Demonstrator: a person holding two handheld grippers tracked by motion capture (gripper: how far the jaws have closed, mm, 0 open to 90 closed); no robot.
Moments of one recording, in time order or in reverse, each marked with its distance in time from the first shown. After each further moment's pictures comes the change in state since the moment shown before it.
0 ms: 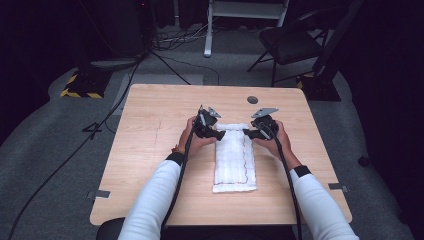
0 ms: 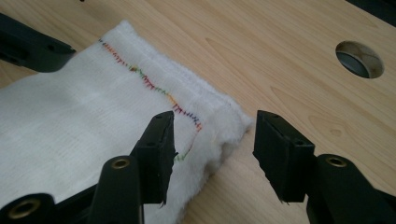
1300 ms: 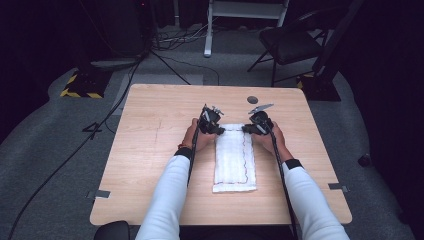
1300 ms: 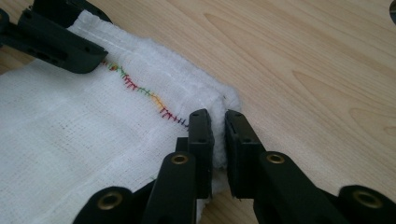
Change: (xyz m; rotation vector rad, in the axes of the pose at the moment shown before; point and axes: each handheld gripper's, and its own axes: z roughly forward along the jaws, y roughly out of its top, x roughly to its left) left arm 0.011 0.007 0.029 0.075 -0.106 -0.039; right arm -0.018 0.000 0.036 0.079 0.099 0.096
